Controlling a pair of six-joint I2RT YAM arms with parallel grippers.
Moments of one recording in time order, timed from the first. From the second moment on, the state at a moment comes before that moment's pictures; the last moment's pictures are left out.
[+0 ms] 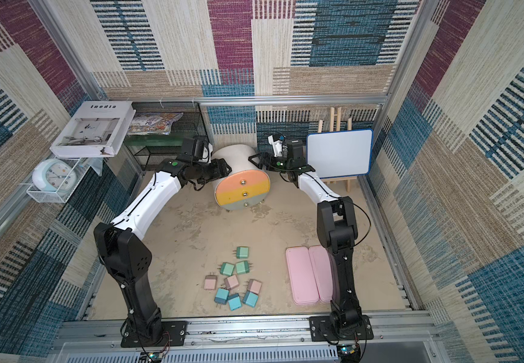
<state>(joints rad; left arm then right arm) -0.34 1.89 1.88 -0.73 0.21 -0.51 0.30 2.23 1.89 0.02 -0.75 0.49</state>
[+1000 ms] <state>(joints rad) -0.31 1.78 1.83 -0.83 0.13 -0.38 0.52 1.66 1.12 0.33 -0.19 -0.02</state>
